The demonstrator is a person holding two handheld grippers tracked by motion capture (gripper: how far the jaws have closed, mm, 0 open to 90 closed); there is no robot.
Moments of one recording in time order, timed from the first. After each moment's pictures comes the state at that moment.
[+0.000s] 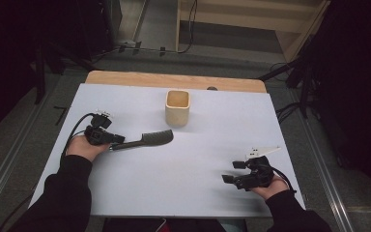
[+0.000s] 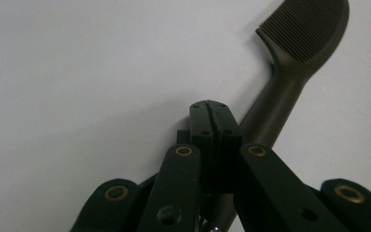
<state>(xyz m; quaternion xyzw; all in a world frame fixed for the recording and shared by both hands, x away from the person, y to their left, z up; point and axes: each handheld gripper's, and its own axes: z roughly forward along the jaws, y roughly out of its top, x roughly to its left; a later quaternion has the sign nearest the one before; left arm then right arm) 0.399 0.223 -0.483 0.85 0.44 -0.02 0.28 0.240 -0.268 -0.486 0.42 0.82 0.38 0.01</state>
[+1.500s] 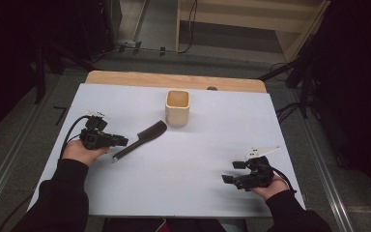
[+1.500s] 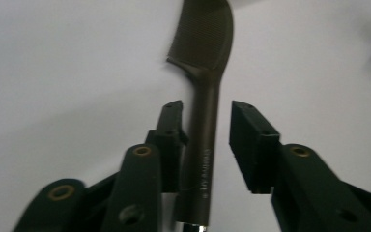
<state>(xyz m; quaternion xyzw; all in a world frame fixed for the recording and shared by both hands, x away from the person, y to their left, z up) 0.372 0.225 -0.458 0.83 0.43 -0.04 0.36 0.240 -0.267 -0.486 0.42 0.82 0.38 0.01</state>
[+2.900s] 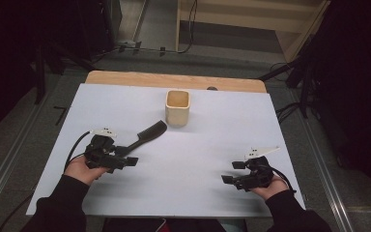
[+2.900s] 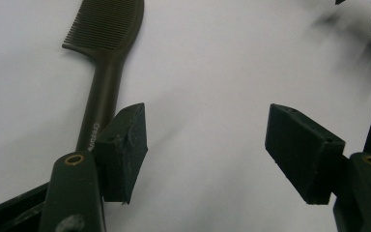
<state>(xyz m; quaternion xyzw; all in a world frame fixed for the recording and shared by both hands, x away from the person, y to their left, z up) 0.312 0.200 -0.452 0.85 0.36 -0.03 0.38 0.240 -0.267 -0.486 0.42 0.83 0.38 0.01</state>
